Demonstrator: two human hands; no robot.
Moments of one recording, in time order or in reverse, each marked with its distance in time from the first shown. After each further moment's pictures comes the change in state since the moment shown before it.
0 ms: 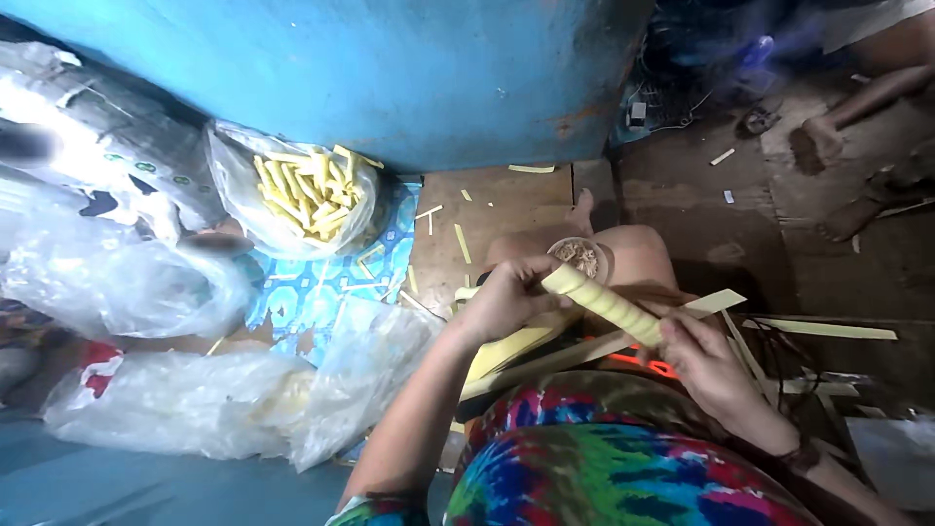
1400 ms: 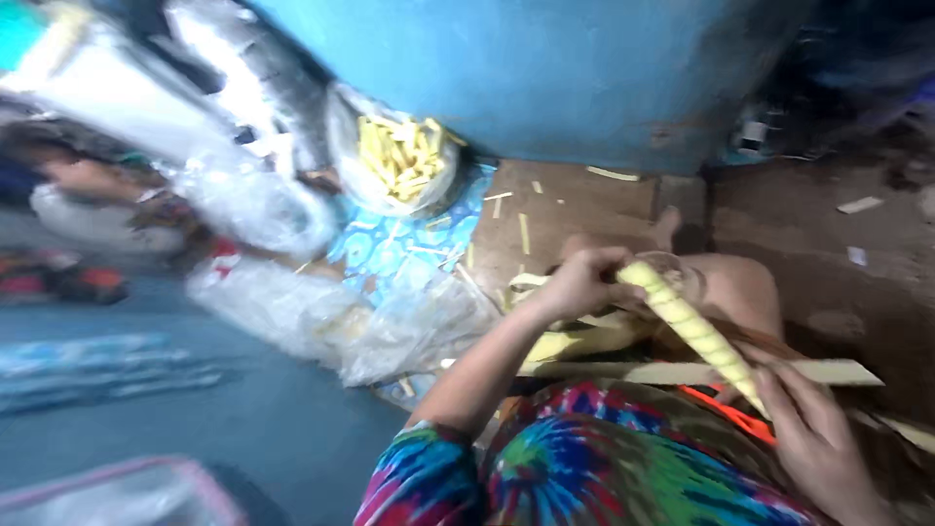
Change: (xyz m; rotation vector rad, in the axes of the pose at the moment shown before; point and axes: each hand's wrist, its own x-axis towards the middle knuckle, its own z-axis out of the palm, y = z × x) left_hand -0.005 -0.016 -0.002 -0.004 0.177 0.010; right_hand -0.005 0.002 0.002 -0.374 -0.061 -0.157
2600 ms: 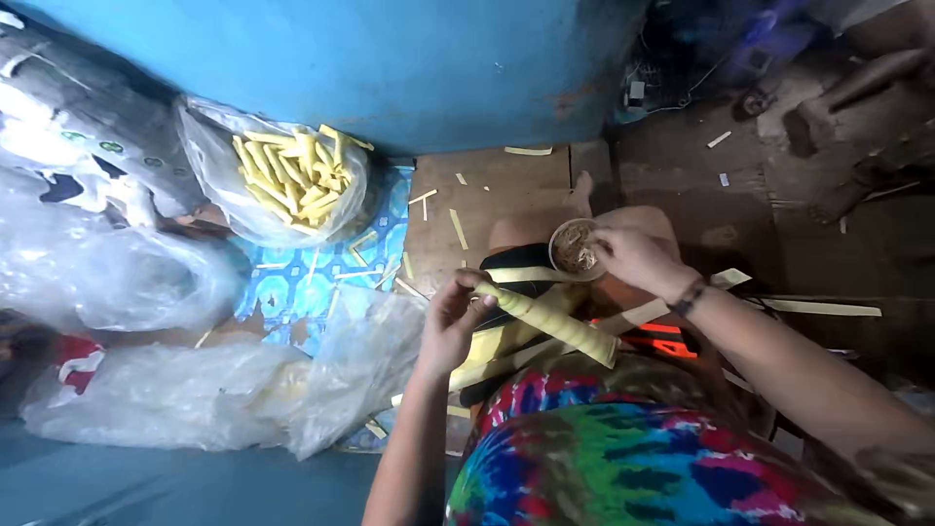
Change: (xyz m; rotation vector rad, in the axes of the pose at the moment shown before) left_hand -0.075 -0.050 -0.017 -0.270 0.294 0.260; right_hand 0.142 0.028 0.024 -0.681 -0.298 0.106
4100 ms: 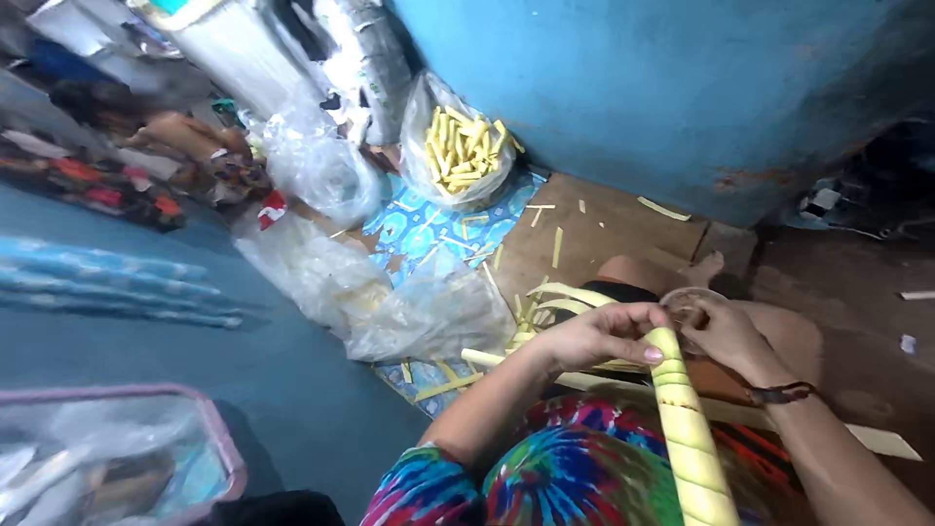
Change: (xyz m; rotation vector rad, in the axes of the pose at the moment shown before) left_hand 0.009 0.036 0.039 -0.576 -0.367 -0.179; right_hand 0.031 -0.001 0.022 0.016 -0.111 -0.077
